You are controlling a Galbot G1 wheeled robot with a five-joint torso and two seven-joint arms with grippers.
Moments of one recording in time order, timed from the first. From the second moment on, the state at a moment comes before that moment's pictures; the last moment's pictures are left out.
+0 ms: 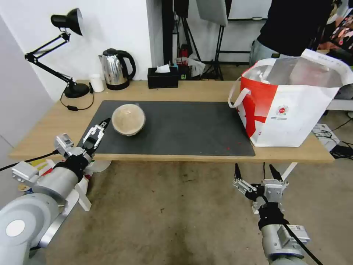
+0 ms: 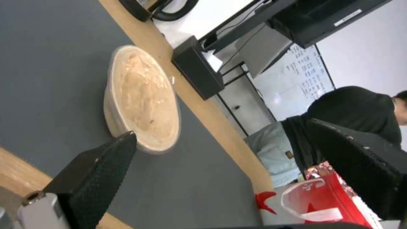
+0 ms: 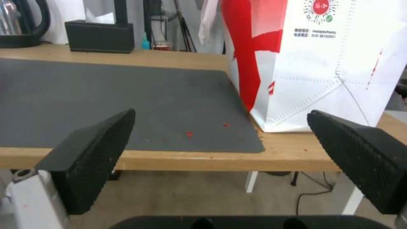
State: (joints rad) left arm 1.40 -1.29 -0.84 -2.39 -1.62 0.45 -0.52; right arm -1.71 0.79 0.16 2.38 0.28 0.04 0.84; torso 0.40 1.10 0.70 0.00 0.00
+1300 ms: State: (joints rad) left arm 1.24 -1.24 -0.79 -2.25 -1.75 0.52 -0.63; right arm -1.71 0.79 0.16 2.38 0.28 0.04 0.84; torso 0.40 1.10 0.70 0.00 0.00
